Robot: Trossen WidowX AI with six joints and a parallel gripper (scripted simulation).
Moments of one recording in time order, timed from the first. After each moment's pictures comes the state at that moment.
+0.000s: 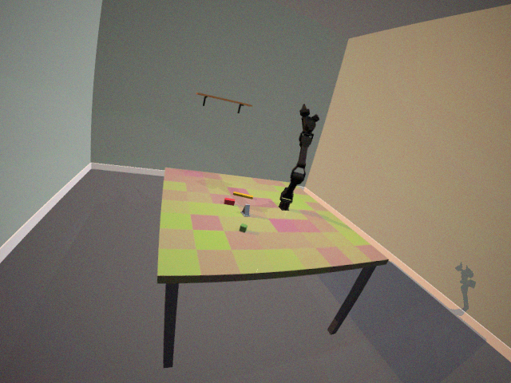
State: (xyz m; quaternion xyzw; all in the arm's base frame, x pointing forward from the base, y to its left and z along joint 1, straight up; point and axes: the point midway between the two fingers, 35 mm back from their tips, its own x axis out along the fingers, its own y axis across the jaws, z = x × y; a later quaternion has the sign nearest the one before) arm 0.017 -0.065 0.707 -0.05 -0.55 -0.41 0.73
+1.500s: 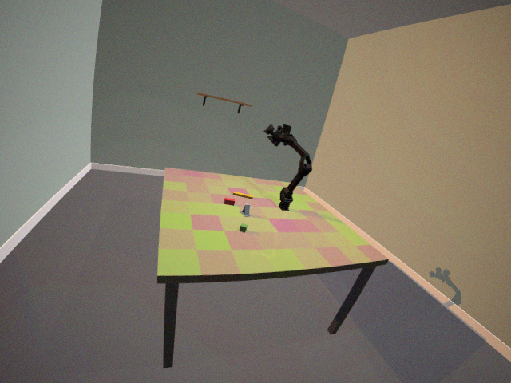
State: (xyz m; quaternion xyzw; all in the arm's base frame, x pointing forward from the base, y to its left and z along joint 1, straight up) arm 0.113 -0.320 0.480 0.28 -0.16 -0.51 0.80
